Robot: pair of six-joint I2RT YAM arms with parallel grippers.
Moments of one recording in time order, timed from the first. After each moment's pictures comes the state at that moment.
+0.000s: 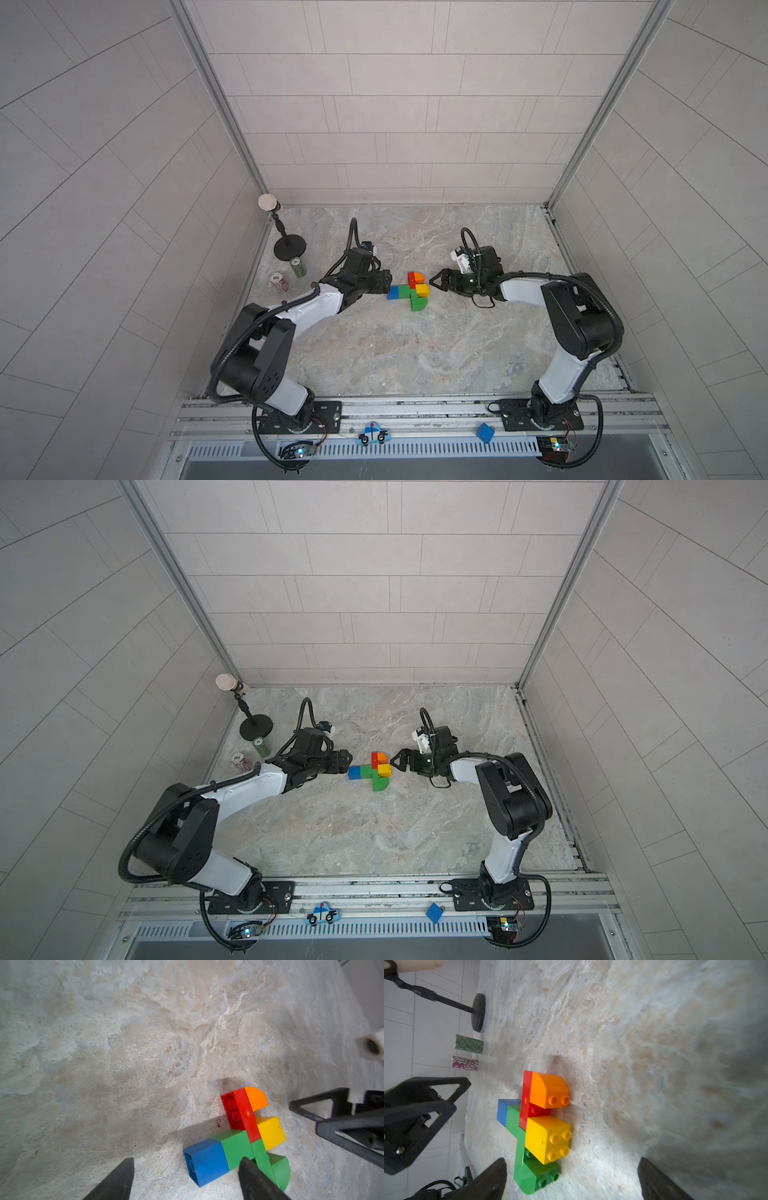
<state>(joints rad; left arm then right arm) -0.45 1.57 0.86 -0.10 0.07 -0.35 0.27 1.75 0.85 0.05 -0.59 0.48</state>
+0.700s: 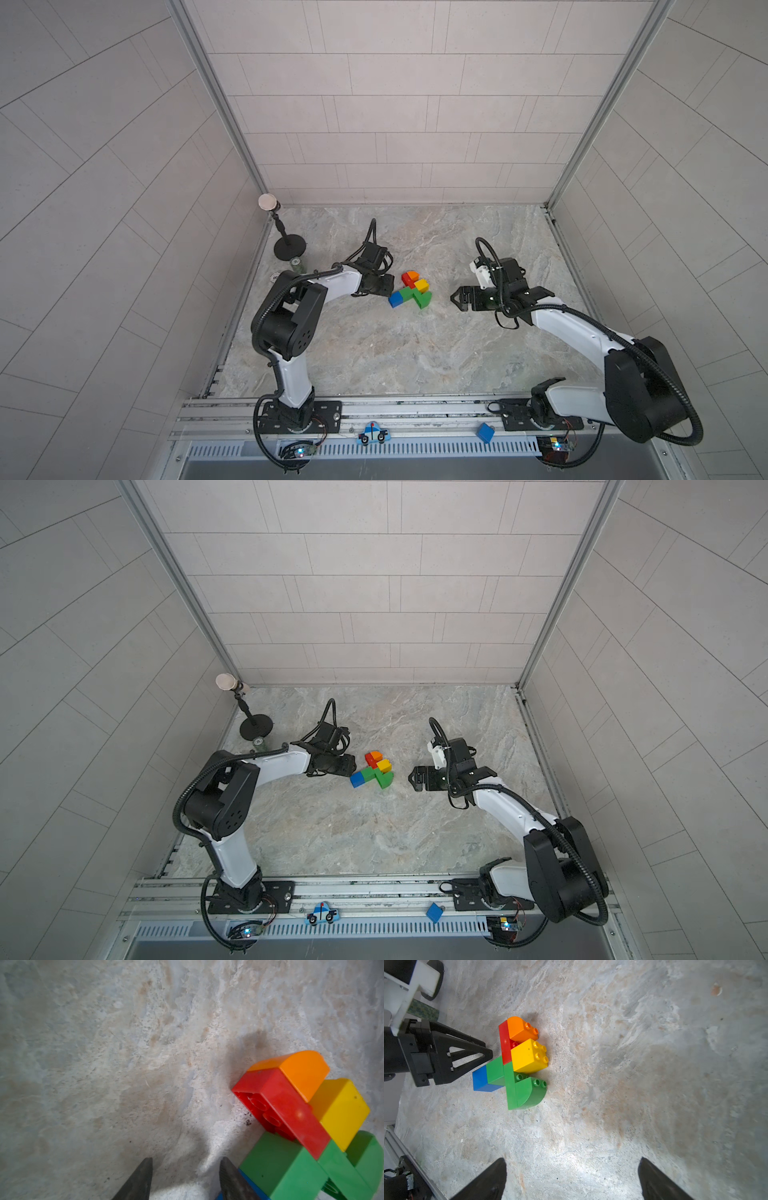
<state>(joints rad) -0.46 1.83 1.05 -0.28 0.14 -0.23 0.29 1.28 0.69 -0.31 -0.33 0.31</state>
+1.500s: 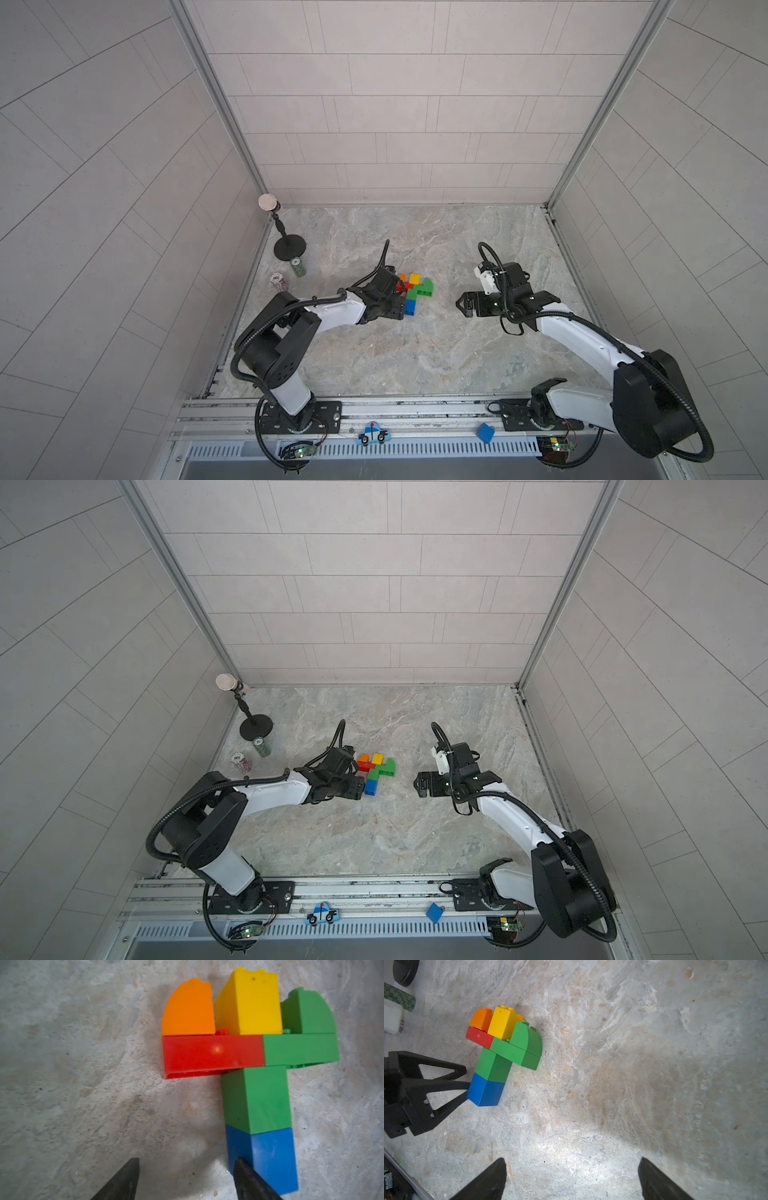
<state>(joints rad) -0.67 1.66 0.81 -0.16 0.00 -0.42 0.29 1.21 0.66 -0.39 -0.27 0.29</state>
